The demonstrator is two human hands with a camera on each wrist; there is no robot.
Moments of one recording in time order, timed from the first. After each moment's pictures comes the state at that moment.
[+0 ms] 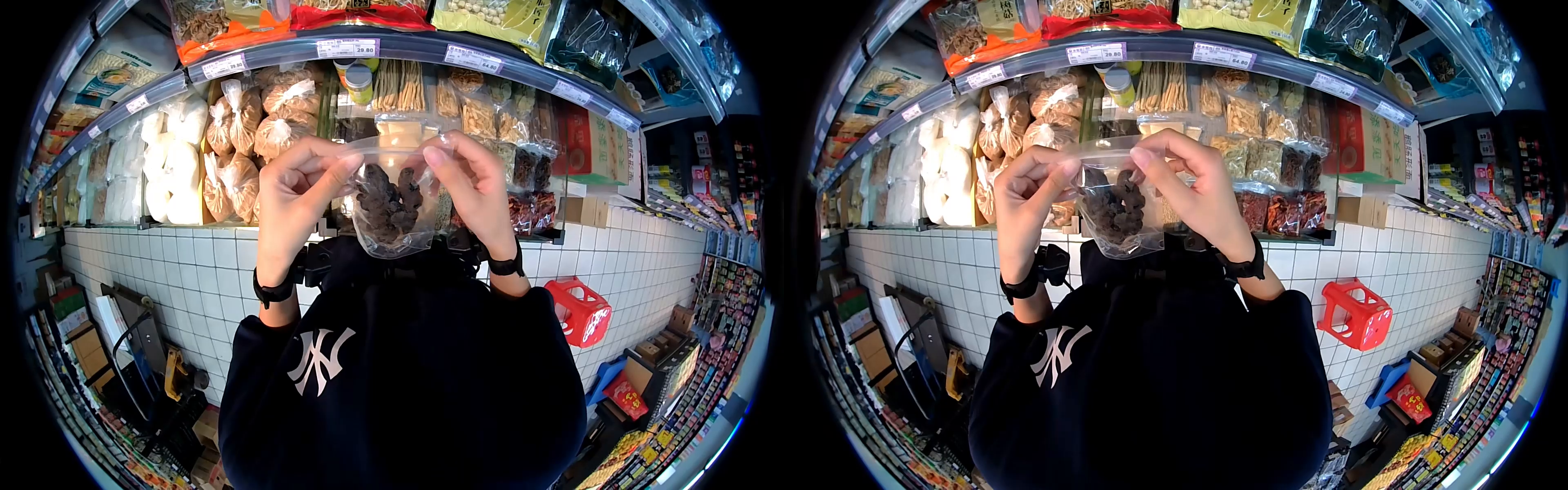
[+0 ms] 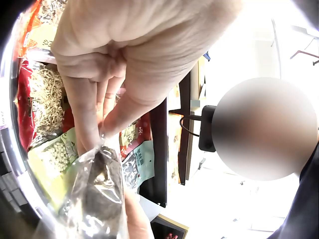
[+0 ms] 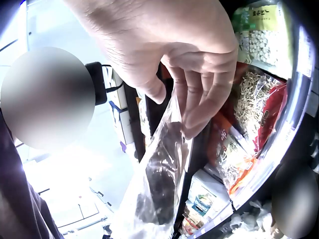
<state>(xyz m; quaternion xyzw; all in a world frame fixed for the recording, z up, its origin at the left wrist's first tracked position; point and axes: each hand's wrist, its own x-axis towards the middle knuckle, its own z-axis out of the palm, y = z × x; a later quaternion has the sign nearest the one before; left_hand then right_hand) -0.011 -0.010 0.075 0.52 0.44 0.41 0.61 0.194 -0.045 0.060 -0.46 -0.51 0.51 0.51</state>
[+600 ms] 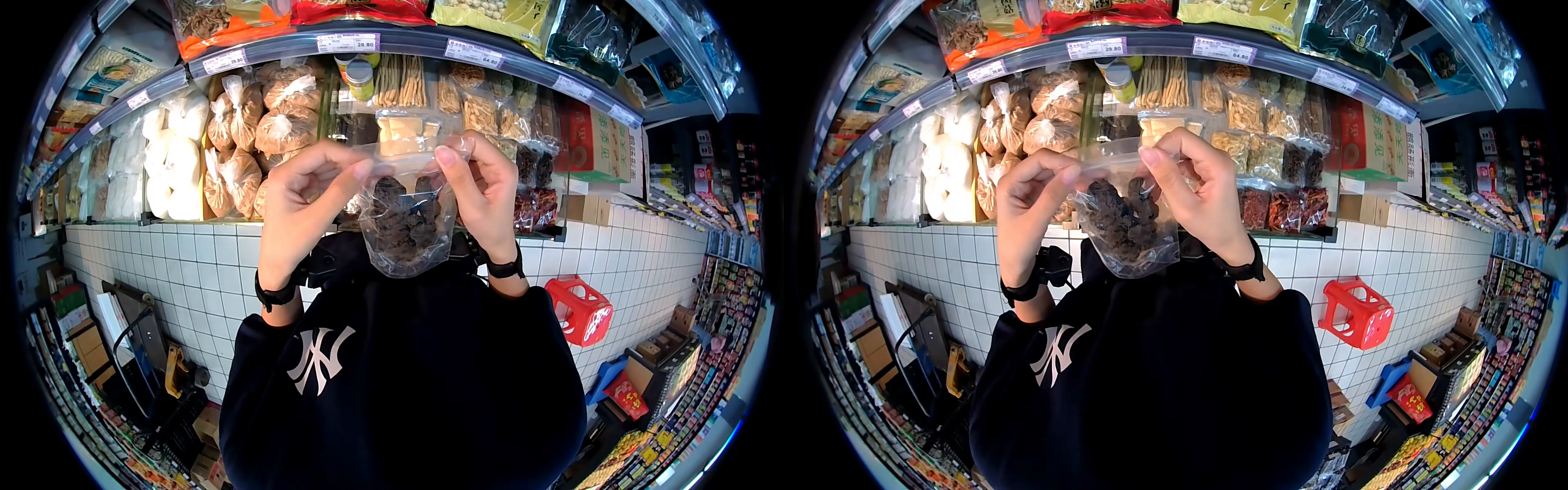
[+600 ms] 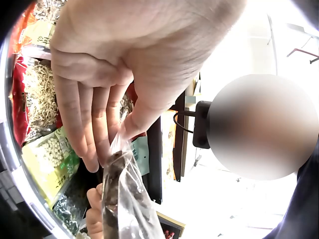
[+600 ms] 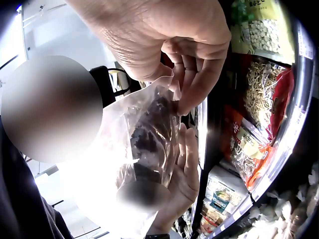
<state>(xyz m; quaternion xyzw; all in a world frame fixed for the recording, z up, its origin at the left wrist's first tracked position) -0.008 -0.021 0.081 0.56 0.35 0.41 0.63 0.187 -0.059 0.066 -0.46 -0.48 0.47 0.58</state>
